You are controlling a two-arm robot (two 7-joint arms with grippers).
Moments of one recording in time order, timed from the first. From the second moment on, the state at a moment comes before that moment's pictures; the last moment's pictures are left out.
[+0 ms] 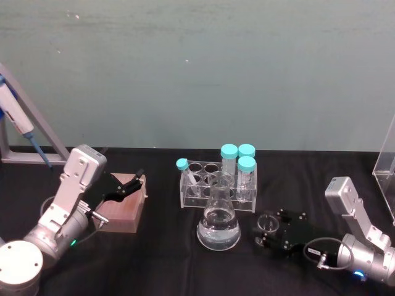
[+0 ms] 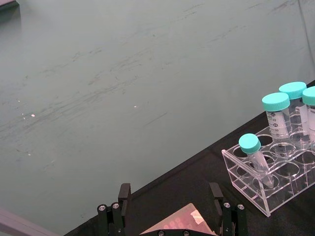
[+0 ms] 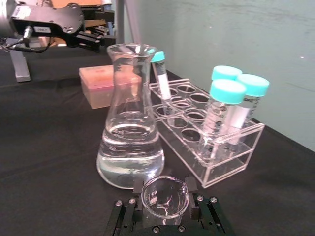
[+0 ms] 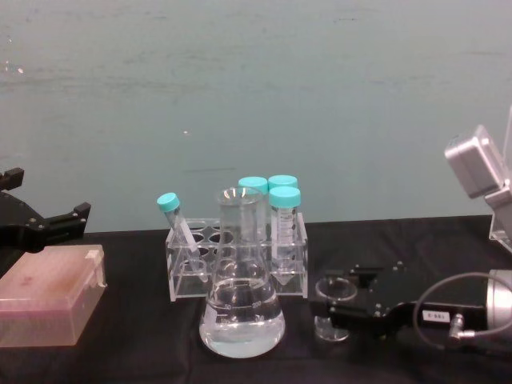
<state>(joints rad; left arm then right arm) -0.20 0.60 0.45 -1.41 -0.25 -0.12 0.03 0.51 0.32 -0.55 -0.88 0.33 -0.27 0.78</state>
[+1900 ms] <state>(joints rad) -0.20 0.60 0.45 -1.41 -0.25 -0.12 0.03 0.54 0.26 -0.32 -0.79 0.21 -0.22 0.37</state>
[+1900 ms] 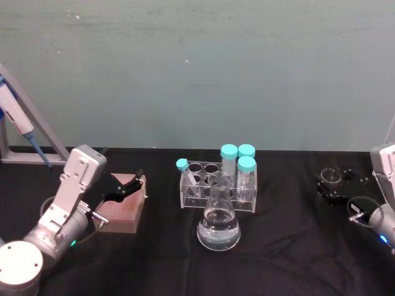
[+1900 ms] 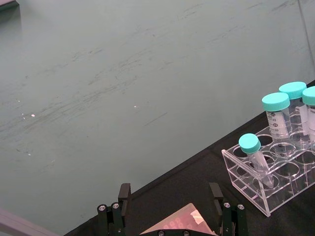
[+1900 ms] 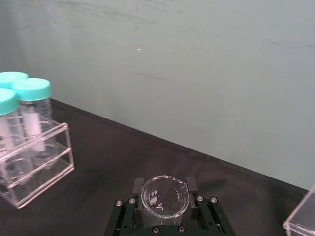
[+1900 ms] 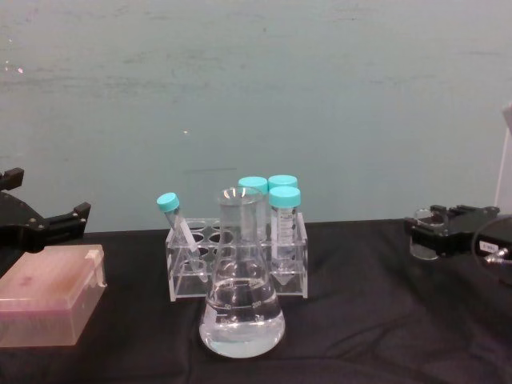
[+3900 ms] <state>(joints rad) -0.20 0.60 0.45 -1.41 -0.25 -0.12 0.03 0.63 0.16 -0.18 -0.60 0.03 -0.22 0.16</state>
